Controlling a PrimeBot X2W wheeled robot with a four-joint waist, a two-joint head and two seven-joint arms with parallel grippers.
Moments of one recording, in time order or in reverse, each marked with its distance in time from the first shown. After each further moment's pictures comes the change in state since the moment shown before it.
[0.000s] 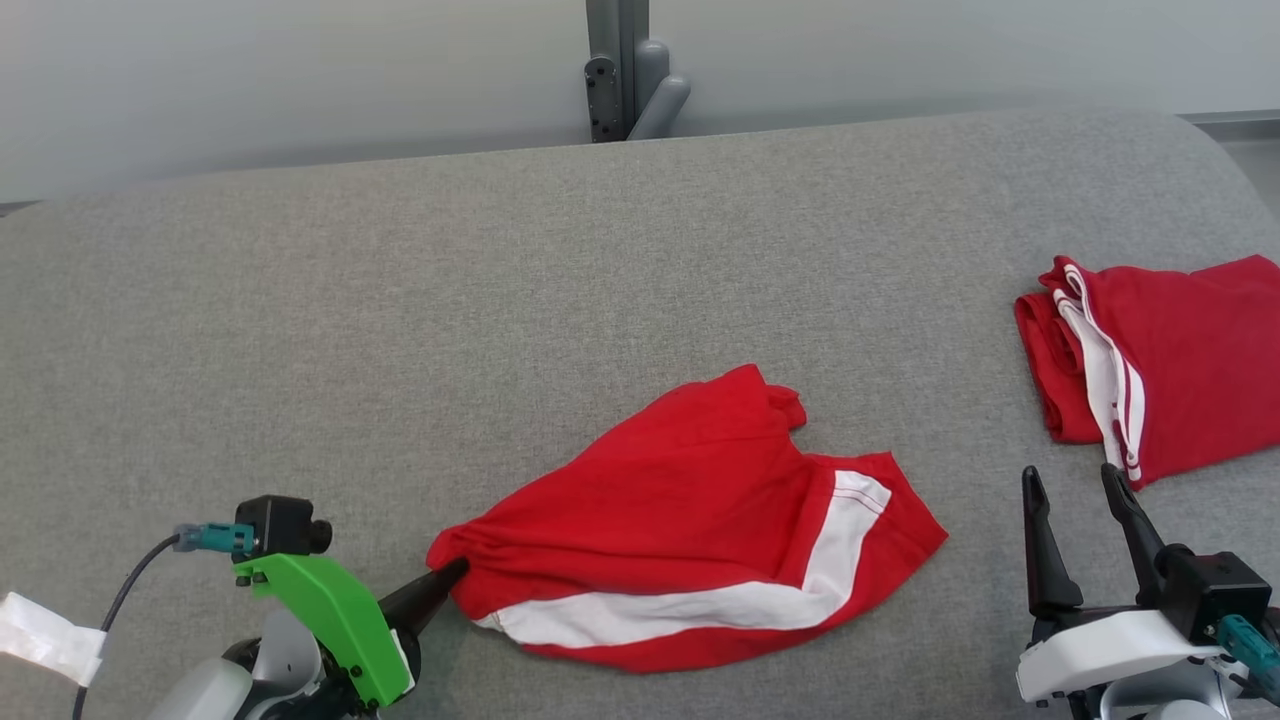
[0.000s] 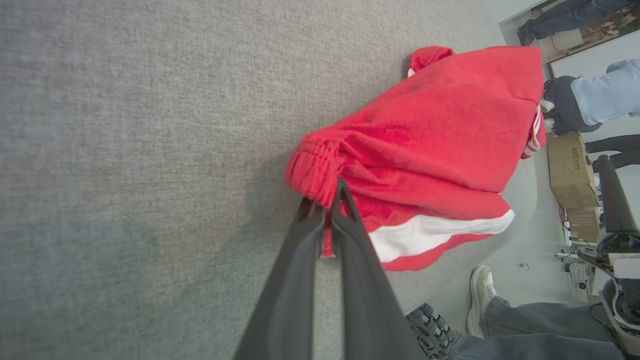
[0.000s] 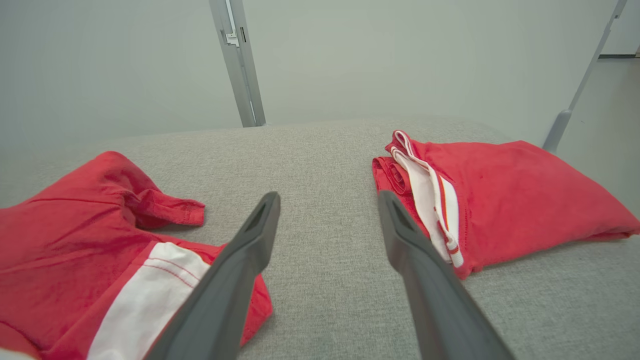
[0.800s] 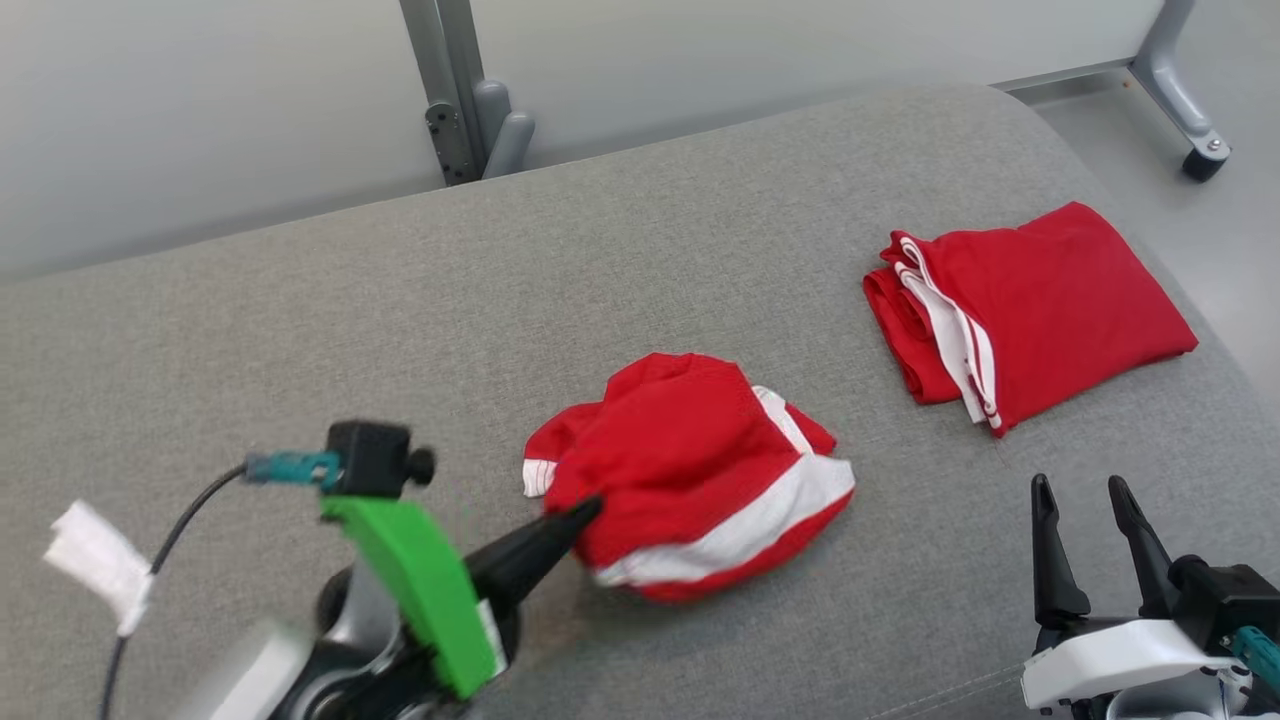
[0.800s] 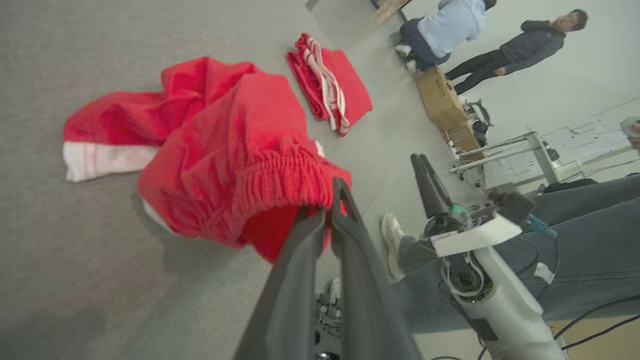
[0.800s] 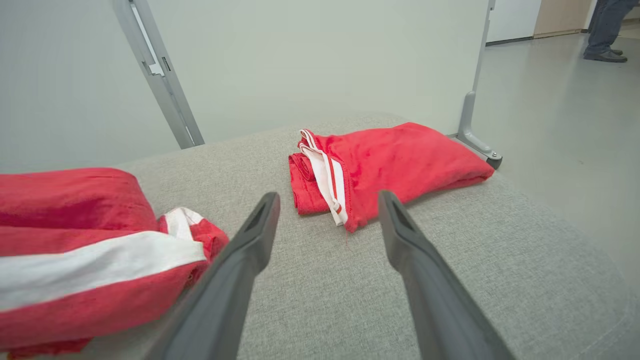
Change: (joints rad) left arm -0.035 -0.057 -0.014 -0.431 -0.054 0.140 0.081; right arm 0.014 -0.001 0.002 -0.002 0.074 0.000 0.000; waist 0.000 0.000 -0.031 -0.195
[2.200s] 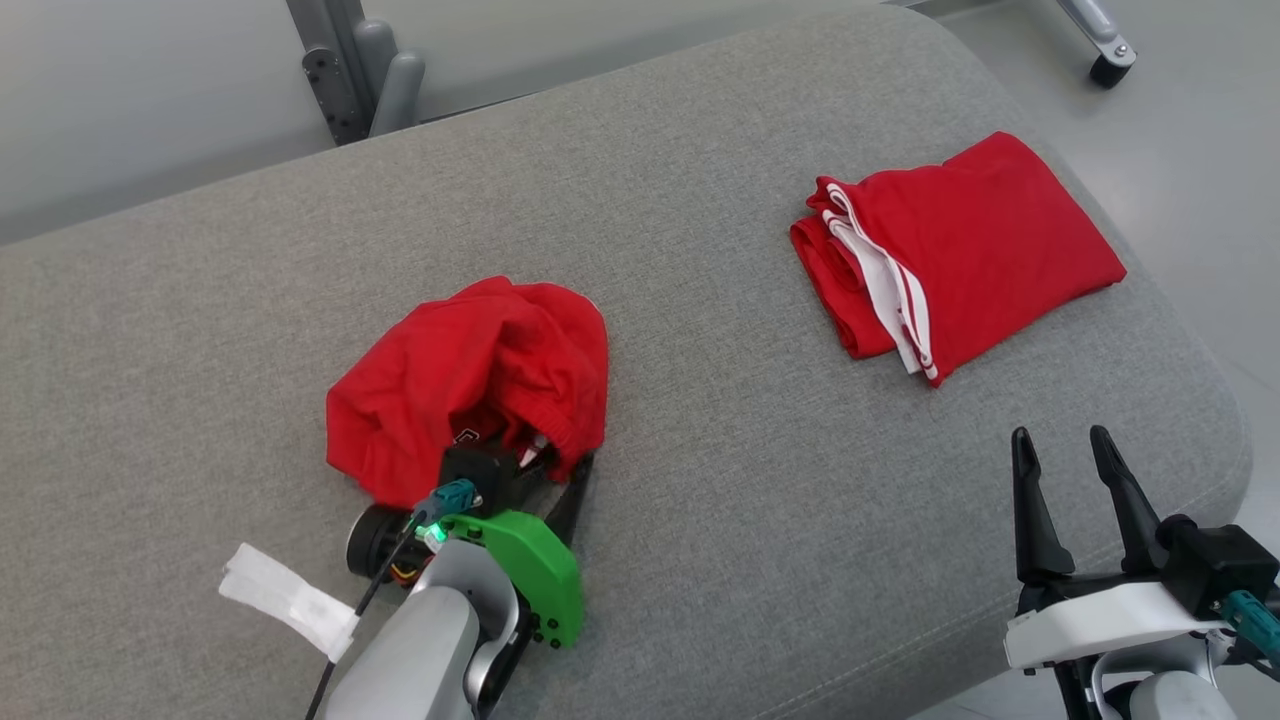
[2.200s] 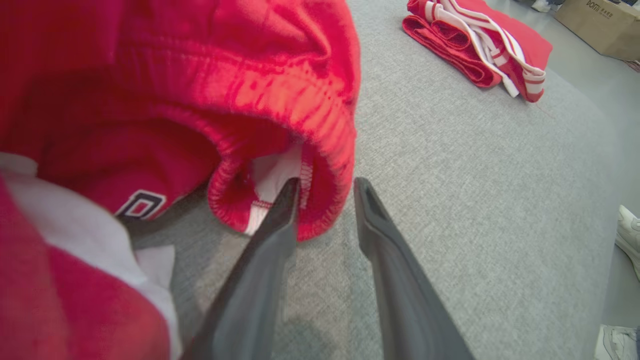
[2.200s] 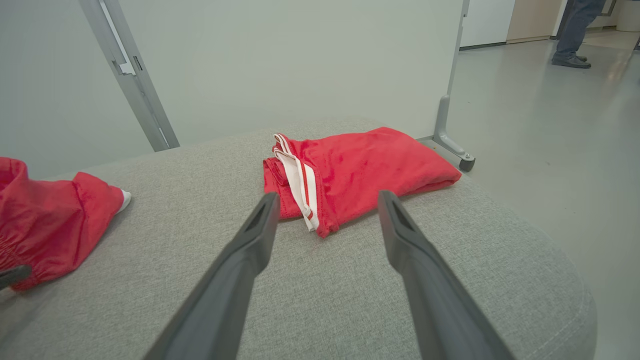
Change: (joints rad) left arm -0.128 -0.374 0.104 0.835 0.921 -0.160 -0.502; right arm -0.045 0.000 0.030 -0.043 -0.006 0.000 0.000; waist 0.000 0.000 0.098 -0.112
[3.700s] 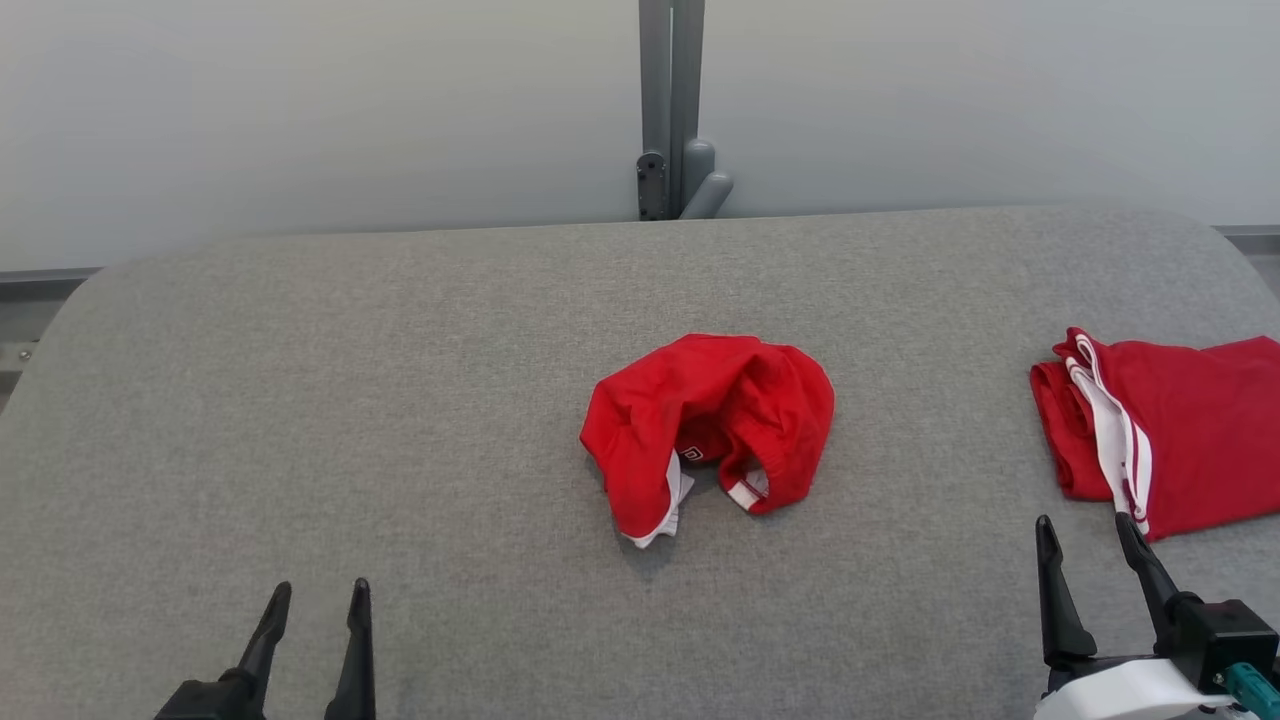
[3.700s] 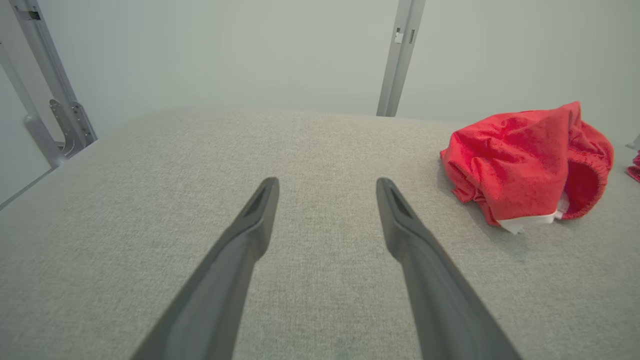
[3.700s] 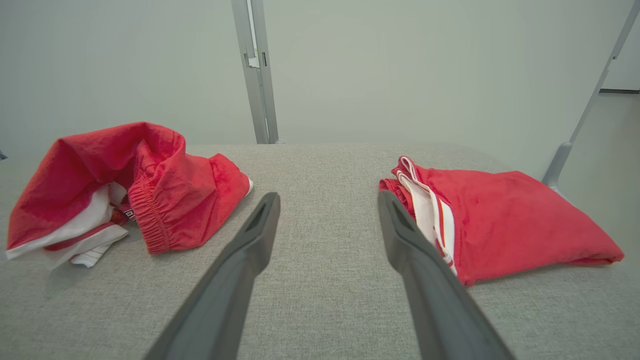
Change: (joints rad) left arm 0.556 0.077 0.493 -0.482 0.161 -0.022 -0.164; right arm 0.119 0.000 -0.052 0.017 -0.104 0.000 0.000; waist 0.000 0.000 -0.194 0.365
